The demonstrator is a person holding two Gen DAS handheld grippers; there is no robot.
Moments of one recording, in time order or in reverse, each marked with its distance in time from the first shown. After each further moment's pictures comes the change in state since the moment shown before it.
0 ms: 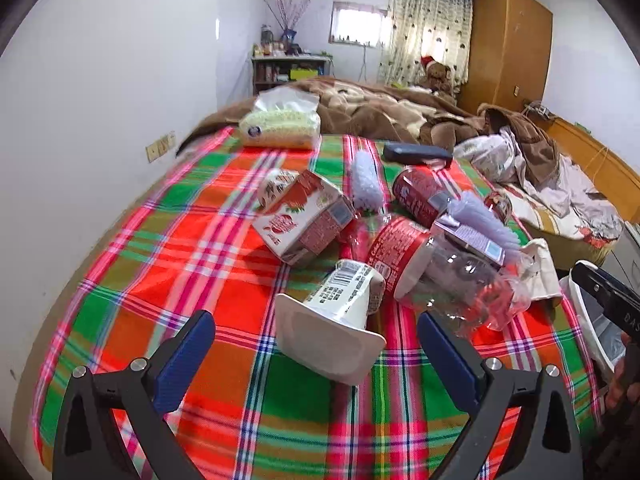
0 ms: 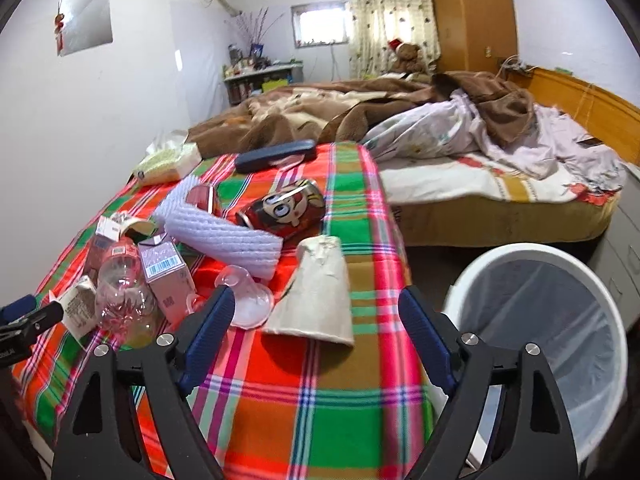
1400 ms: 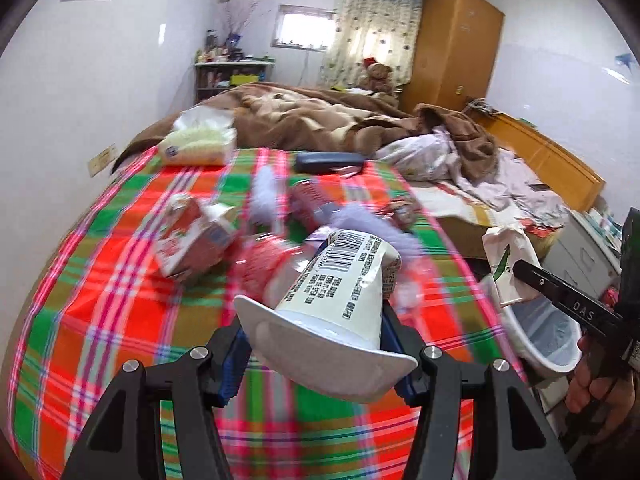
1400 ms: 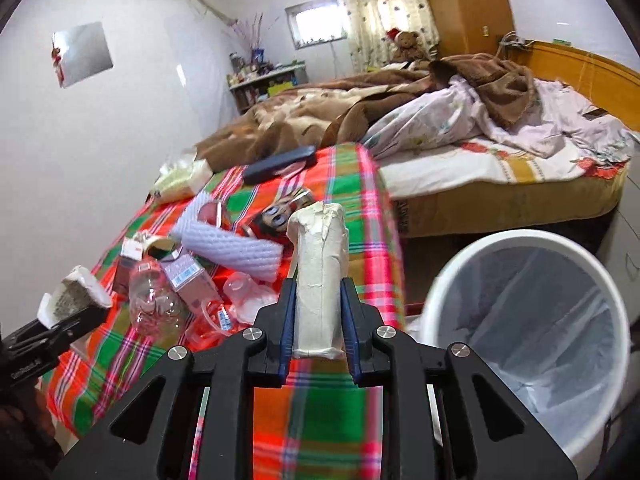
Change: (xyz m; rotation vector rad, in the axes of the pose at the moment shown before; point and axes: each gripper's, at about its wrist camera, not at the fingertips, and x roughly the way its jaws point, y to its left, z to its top) left arm -0.033 -0.073 0.015 0.069 -0.024 -0.213; right arm -0.034 -0.035 0.010 0.095 -0.015 0.075
